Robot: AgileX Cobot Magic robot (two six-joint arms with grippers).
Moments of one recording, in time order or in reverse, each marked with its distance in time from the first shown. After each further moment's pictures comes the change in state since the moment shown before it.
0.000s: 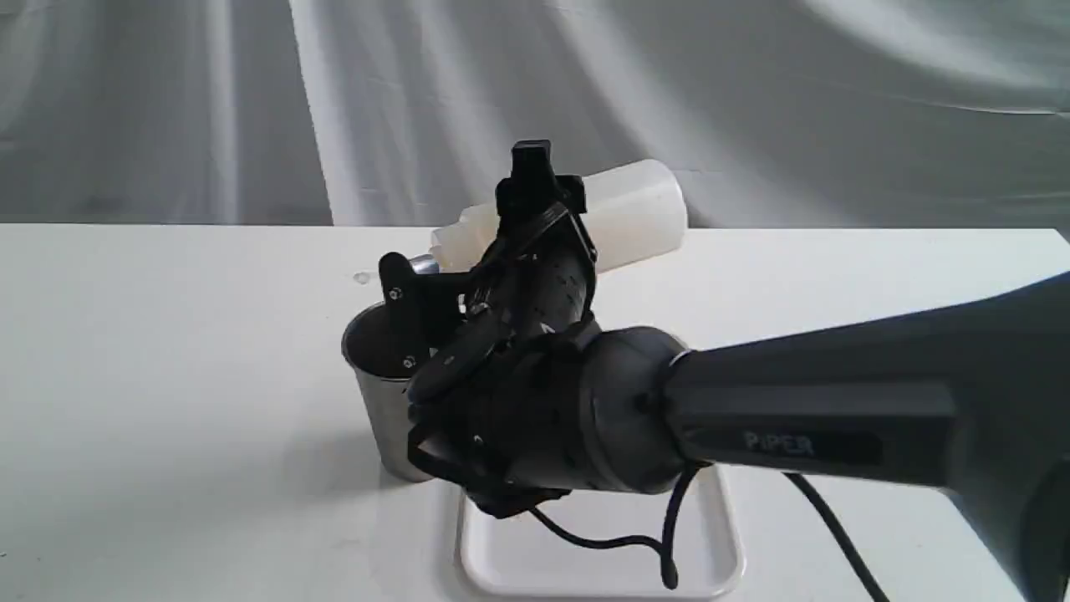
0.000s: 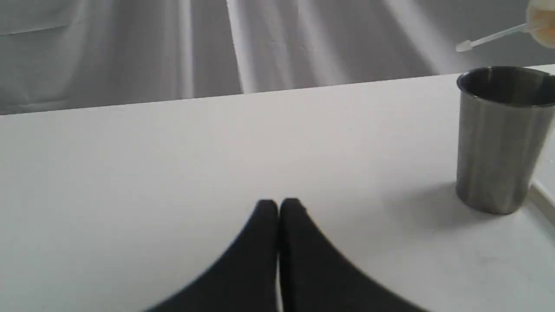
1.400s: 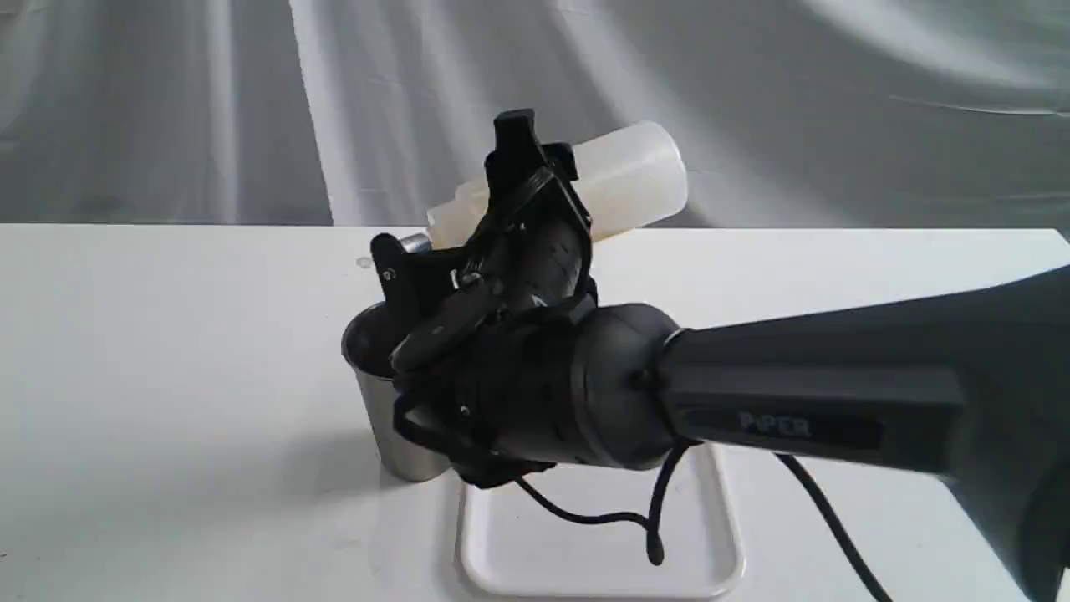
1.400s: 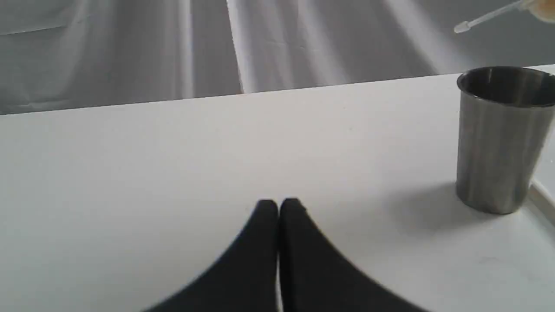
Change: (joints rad) left arm 0.000 0.000 0.000 0.000 0.000 0.000; right arm 0.000 0.000 -0.073 0.000 0.035 -0.134
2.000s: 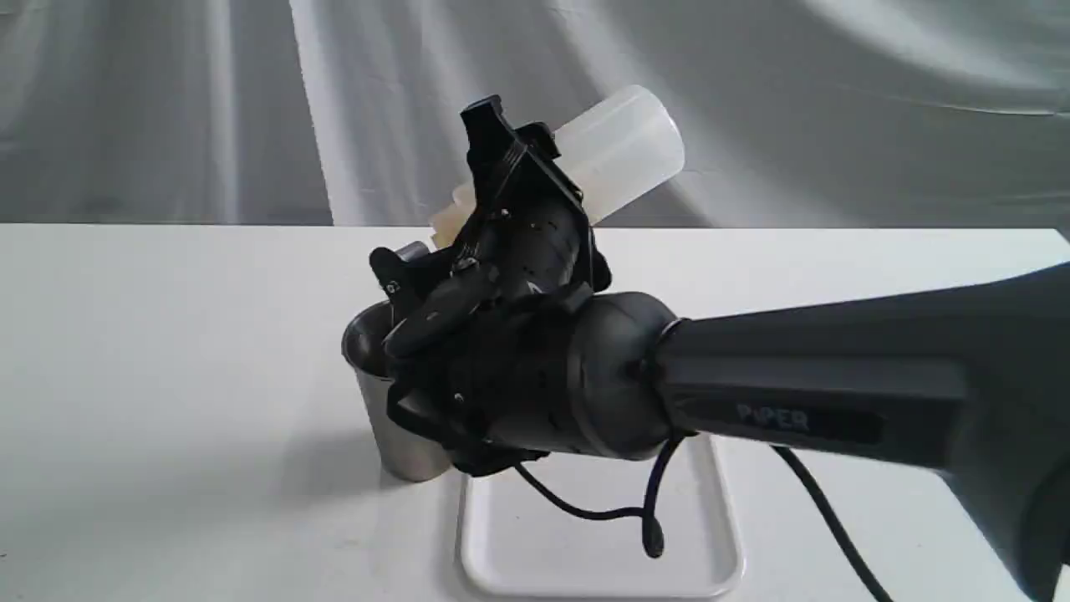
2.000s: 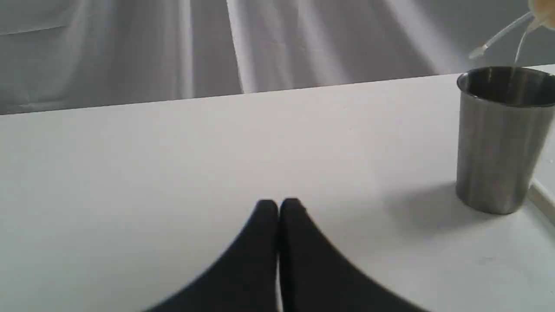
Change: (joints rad) left arm 0.000 0.000 0.000 0.000 0.000 0.000; right arm 0.000 0.000 -0.012 0.000 0.011 -0.257
